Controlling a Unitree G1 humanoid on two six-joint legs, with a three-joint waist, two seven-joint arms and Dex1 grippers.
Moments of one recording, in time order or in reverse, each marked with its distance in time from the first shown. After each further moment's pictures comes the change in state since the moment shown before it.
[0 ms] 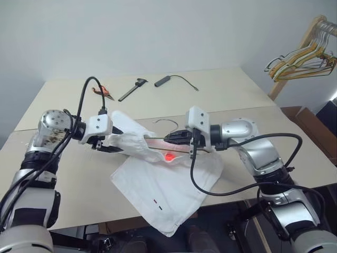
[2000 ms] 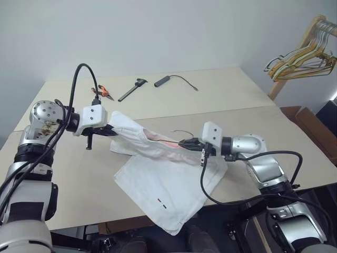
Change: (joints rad) left arm -0.061 0.034 0.026 0.023 -0.006 -0.017 -0.010; right arm 0.173 -0.034 -0.067 0.125 -0.102 -0.316 -0.023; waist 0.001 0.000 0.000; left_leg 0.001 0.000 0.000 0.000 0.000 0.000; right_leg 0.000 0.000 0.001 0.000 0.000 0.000
